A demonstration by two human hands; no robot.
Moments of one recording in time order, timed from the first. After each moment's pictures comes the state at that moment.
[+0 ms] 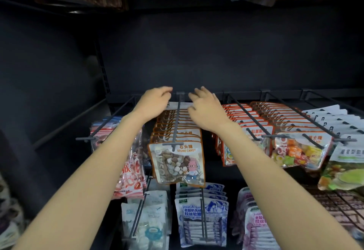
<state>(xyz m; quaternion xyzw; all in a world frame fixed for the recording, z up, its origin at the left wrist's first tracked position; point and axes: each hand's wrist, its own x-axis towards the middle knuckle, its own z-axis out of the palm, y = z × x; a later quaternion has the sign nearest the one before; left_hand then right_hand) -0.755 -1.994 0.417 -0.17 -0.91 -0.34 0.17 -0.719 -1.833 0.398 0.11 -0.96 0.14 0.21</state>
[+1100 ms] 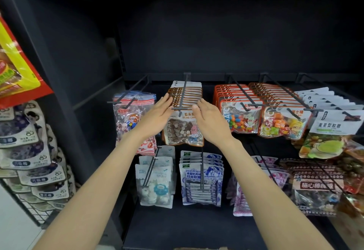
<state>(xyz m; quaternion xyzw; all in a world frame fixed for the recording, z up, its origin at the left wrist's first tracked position) -0.645 -2.021 0.353 -0.17 -0.94 -0.30 0.06 -0.628 -1.844 0.333 0.08 -0.93 0.31 0.18</state>
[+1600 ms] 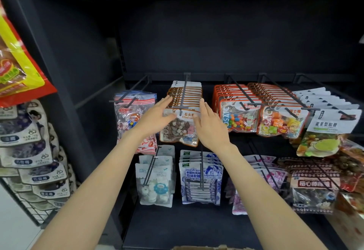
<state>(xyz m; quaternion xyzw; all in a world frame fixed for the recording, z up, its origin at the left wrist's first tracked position) -0.644 -2.027 0.354 -0.18 -0.93 -0.32 0.07 -0.615 -1.850 0.321 0.06 -0.95 0.23 0.21</state>
